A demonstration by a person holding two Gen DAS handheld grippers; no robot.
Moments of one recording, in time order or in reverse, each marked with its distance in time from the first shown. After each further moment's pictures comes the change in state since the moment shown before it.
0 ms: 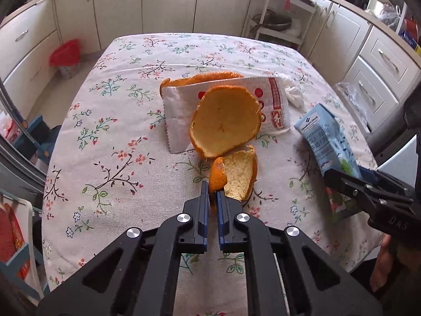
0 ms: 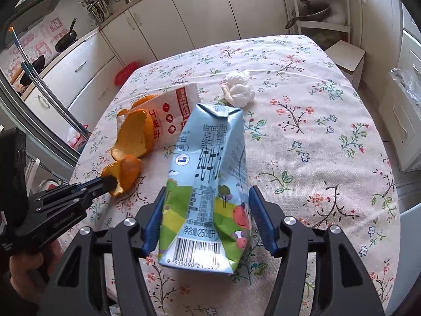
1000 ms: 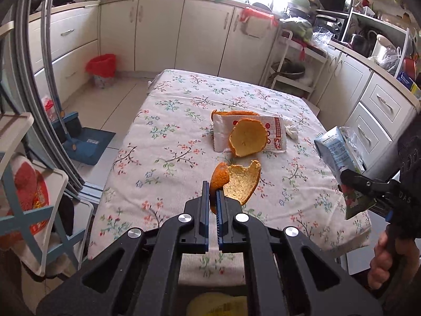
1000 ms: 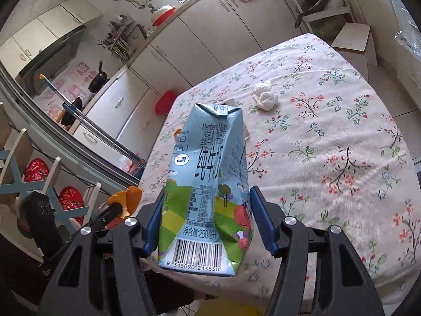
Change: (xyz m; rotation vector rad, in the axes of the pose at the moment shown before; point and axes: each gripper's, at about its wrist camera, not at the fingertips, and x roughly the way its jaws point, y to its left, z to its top) left arm -0.118 0.035 -0.064 -0.158 -0.238 0.037; right arm -0.064 -0.011 -0.033 0.166 -0.108 0.308
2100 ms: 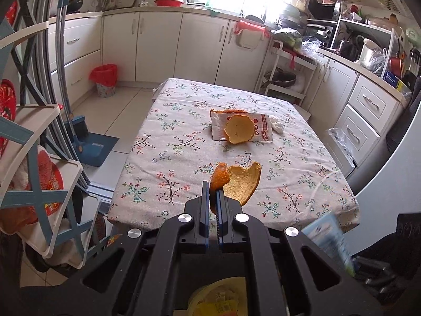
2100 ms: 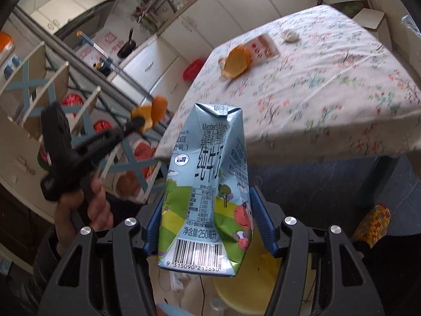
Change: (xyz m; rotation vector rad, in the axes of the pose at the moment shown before) left arm -0.067 0.006 -0.043 0.017 -0.071 -0.022; right arm -0.042 0.036 -0.134 -0.092 0.153 0.101
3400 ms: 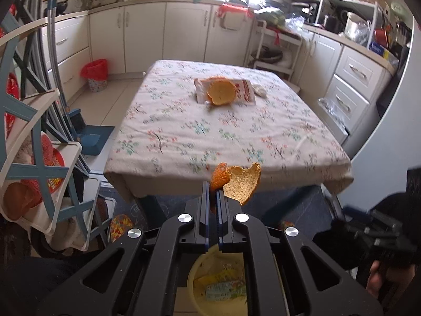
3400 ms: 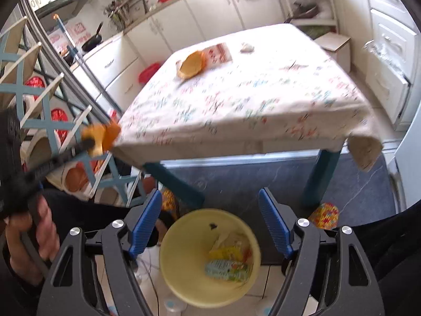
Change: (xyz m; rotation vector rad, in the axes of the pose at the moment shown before) left arm -0.028 -0.020 -0.059 0.109 0.094 -0.020; right arm -0.024 0.000 -0.030 -0.039 -0.116 -0.338
